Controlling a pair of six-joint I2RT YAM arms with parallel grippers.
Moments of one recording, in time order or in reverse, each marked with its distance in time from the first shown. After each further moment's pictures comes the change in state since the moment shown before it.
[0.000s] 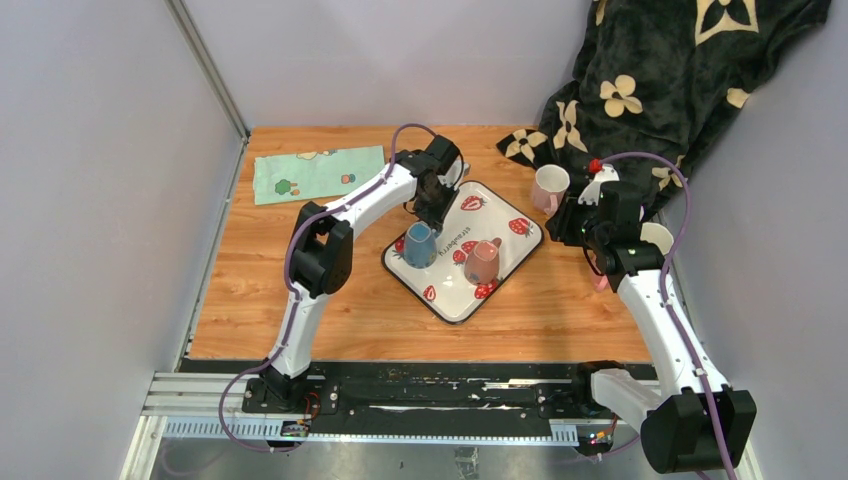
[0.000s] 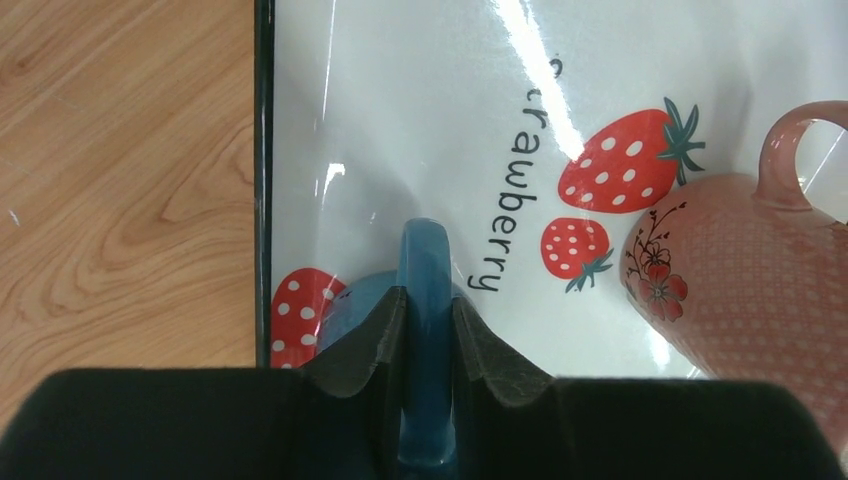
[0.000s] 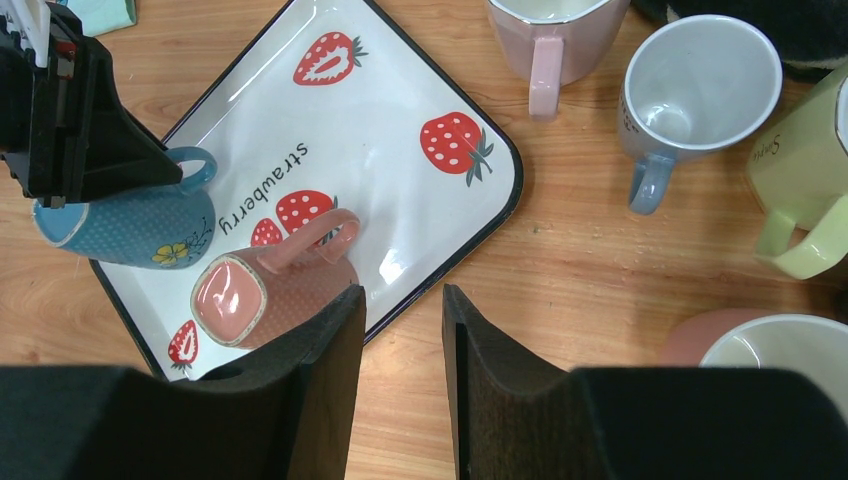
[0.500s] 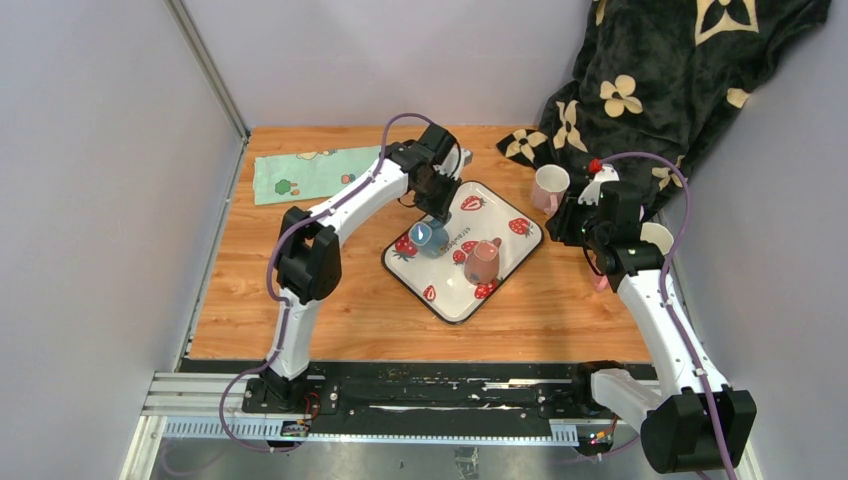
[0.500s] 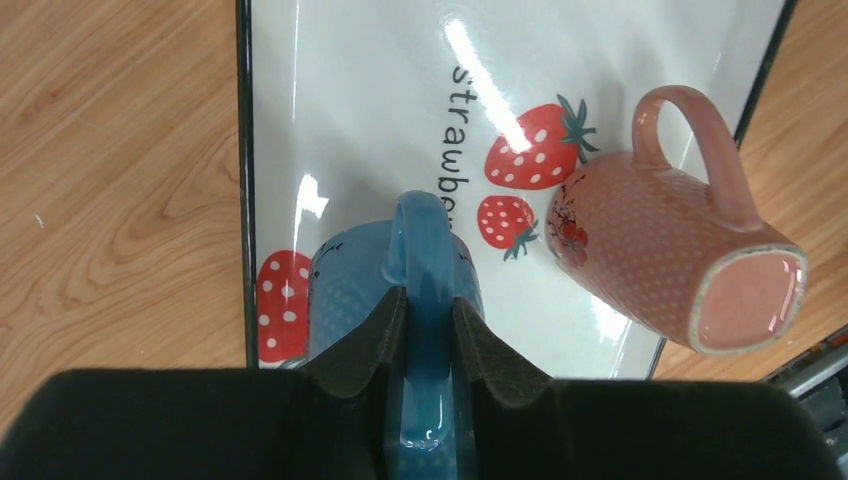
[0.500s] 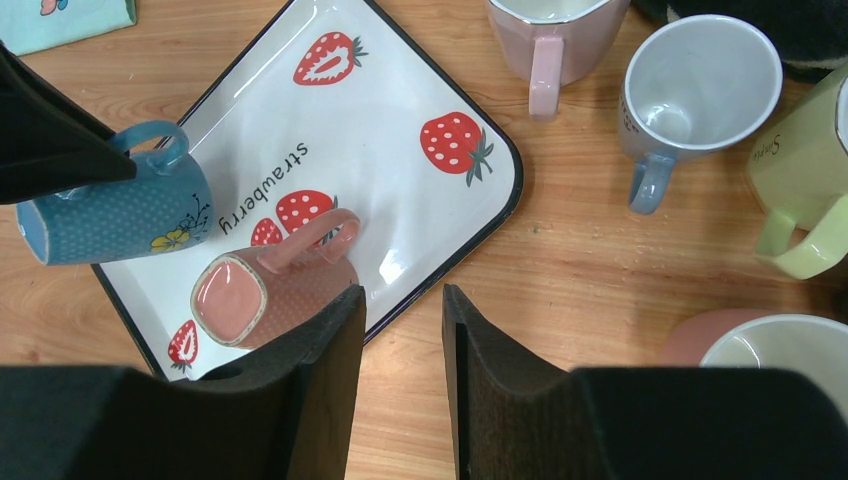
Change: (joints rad) left arm 0.000 -0.087 0.000 -0.003 0.072 0.005; right arm 0.000 0.000 0.000 0.000 0.000 0.000
